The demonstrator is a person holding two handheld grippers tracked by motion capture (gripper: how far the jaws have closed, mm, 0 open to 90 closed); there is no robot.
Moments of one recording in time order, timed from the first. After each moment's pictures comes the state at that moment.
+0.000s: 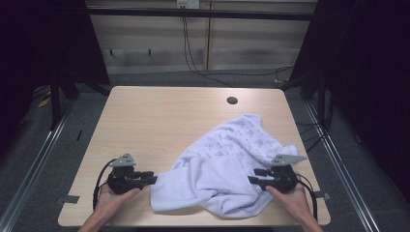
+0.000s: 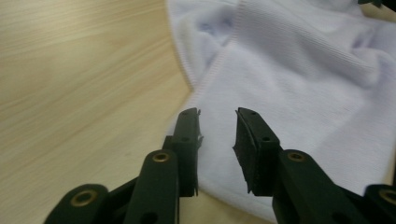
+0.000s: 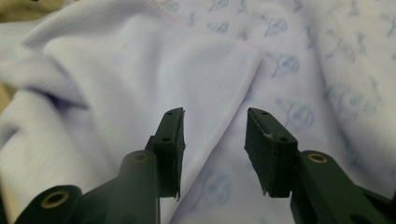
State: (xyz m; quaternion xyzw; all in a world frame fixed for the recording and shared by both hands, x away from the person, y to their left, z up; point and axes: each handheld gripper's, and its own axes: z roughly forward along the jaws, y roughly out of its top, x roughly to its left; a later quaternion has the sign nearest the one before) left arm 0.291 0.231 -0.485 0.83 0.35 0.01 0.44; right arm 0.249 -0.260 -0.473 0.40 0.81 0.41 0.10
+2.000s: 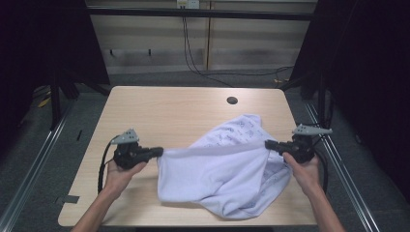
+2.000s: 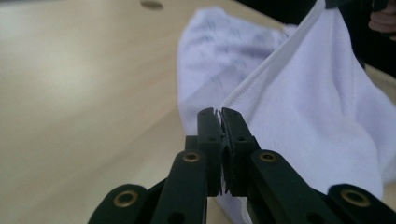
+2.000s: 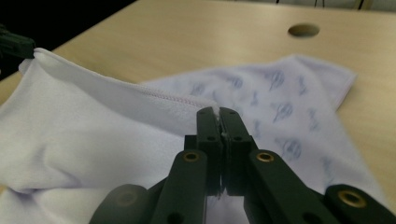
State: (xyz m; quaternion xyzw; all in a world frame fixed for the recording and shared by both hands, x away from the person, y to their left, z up) left arm 0.341 0.202 -0.427 0.80 0.30 0.06 0.52; right arm 0.298 -0.311 -0.419 0.45 0.74 0.48 0.14
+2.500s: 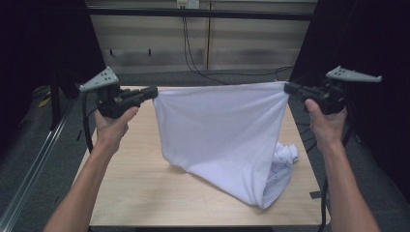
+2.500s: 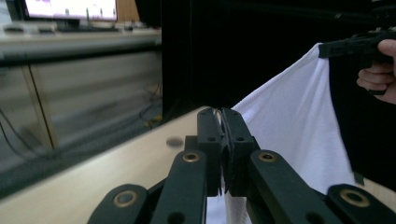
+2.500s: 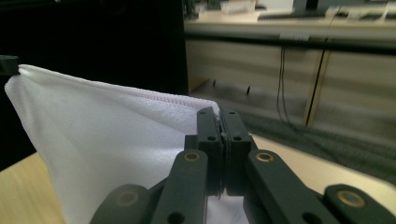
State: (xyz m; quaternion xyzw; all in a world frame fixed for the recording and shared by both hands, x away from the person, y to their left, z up) left arm 0.364 0.199 -0.270 0.72 0.25 0.16 0.63; right arm 0.323 -0.323 -0.262 0.41 0.68 0.56 0.25
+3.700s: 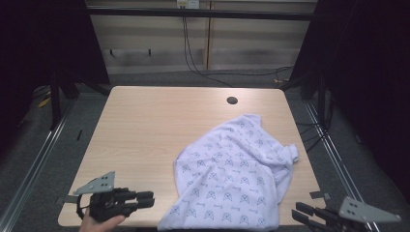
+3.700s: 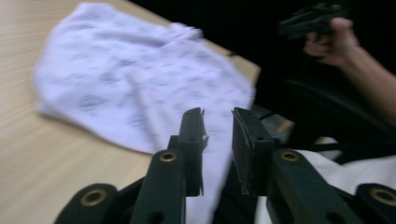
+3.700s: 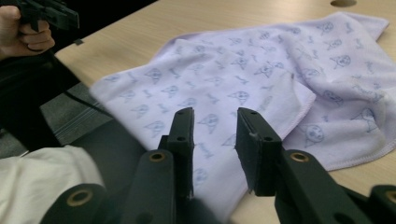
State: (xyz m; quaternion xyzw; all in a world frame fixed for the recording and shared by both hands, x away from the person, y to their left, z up) left arm 0.227 0.231 -0.444 0.78 0.25 -0.06 0.57; right arm 0.097 -0.325 -0.408 0.42 0.75 0.49 0.13
